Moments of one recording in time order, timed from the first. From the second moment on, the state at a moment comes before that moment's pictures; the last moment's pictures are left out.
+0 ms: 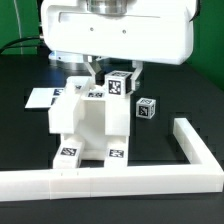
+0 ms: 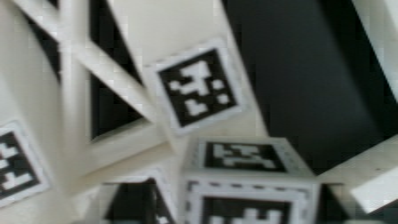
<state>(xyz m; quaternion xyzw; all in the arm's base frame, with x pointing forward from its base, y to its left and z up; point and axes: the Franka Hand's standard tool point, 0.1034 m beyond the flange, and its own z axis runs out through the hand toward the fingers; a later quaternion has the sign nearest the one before) 0.578 0.021 0.110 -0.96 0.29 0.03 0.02</state>
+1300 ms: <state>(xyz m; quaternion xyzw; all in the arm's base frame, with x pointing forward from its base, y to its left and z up) 0.581 0.024 0.110 -0.71 0.70 0.04 0.03</state>
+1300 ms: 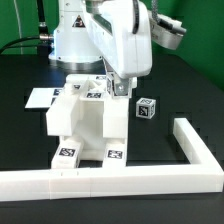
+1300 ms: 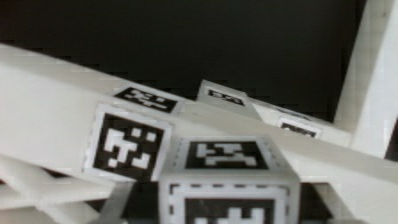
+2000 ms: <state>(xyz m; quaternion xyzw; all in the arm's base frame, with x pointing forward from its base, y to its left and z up) 0.582 0.030 0.110 -0.54 0.84 0.04 0.02</state>
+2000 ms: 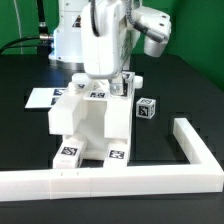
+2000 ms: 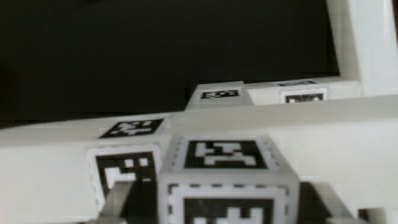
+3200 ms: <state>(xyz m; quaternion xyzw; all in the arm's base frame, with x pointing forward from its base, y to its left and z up) 0.582 0.032 0.112 -0.67 0.74 0.05 0.03</state>
